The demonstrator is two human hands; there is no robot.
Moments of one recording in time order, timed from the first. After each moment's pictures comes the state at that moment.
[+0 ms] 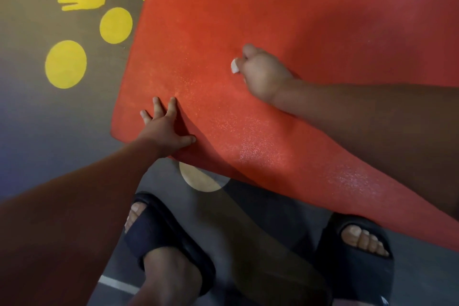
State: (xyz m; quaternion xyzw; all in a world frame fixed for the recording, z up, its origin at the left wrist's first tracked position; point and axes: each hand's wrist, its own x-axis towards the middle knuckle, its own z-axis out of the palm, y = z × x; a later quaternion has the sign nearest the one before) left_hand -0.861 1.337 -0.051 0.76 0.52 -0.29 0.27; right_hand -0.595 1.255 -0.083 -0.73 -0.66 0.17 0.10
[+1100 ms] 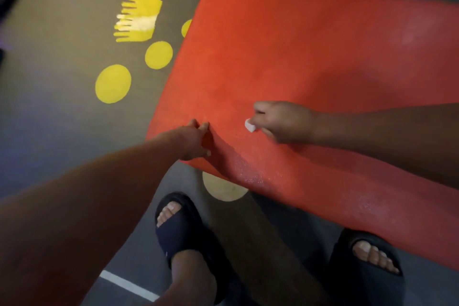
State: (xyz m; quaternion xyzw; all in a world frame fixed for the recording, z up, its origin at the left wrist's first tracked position) left_hand -0.852 1.356 -0.009 0.81 0.36 -0.43 0.16; right_hand -0.618 1.213 -0.015 -0.55 -0.80 0.19 0.12
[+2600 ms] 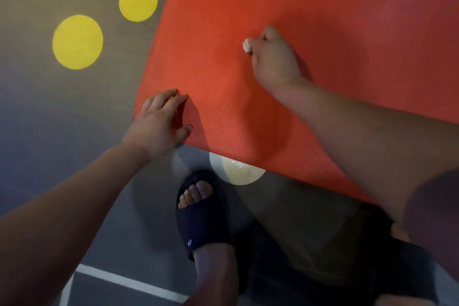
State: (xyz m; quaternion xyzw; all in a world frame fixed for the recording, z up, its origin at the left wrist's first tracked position) left_hand -0.954 1.381 -0.058 0.89 0.38 -0.12 0.22; right_hand -0.667 1.303 -0.095 -0.82 -0.52 0.12 0.21
